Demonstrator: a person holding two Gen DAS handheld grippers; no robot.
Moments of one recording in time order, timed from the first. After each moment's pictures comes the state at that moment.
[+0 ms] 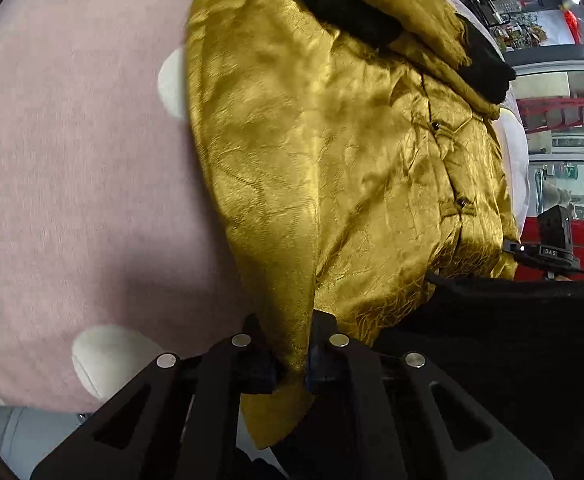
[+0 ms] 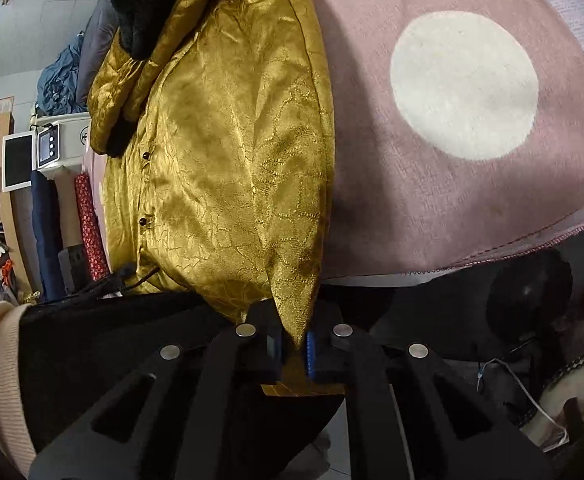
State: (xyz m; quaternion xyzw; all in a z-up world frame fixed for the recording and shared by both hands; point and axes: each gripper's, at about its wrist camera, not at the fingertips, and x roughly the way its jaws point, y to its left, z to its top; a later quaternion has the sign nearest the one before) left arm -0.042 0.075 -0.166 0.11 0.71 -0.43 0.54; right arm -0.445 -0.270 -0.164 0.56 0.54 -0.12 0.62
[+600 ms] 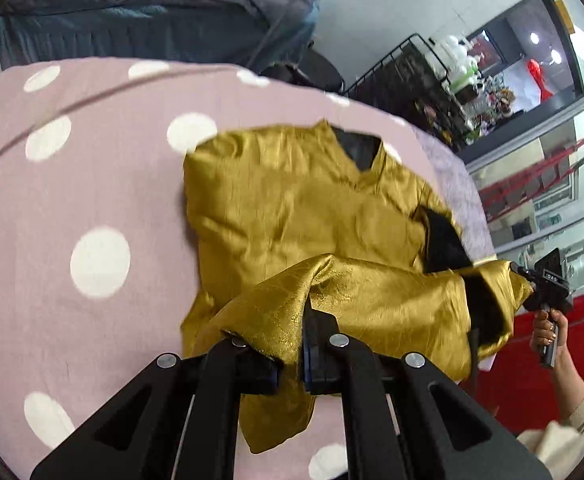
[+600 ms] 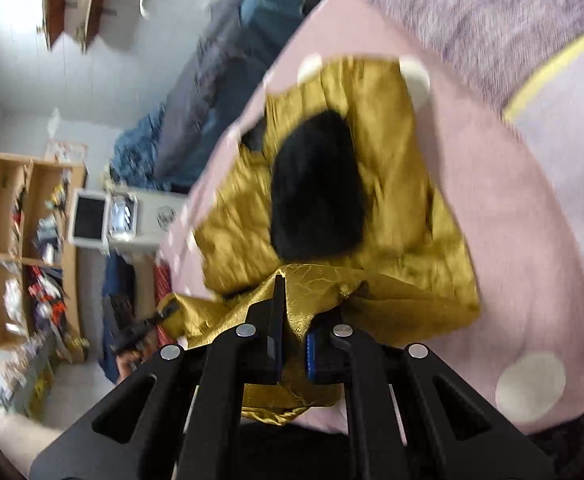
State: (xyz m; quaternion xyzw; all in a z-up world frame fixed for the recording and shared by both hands) left arm 0.109 -0.017 -0.046 0.01 0.58 -0.47 0.67; right arm -0.339 -0.398 -0.059 0.57 0.34 -0.11 0.74
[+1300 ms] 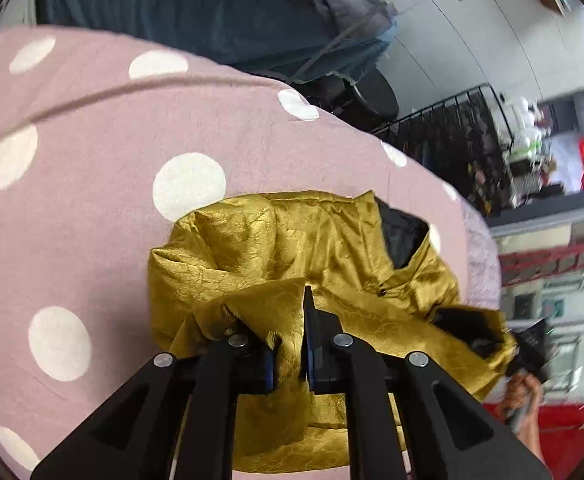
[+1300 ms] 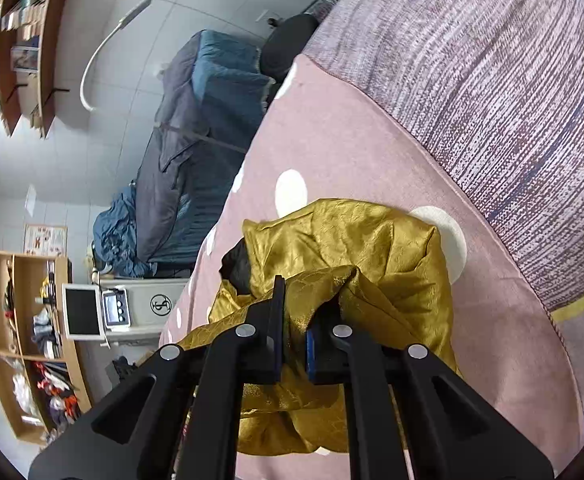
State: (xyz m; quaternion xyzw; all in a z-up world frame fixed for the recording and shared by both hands) left arm 0.197 -0.111 -0.083 -0.08 0.65 -0.36 0.66; right arm -0.244 -0.524 -0.073 0.61 0.31 -0.20 0.70
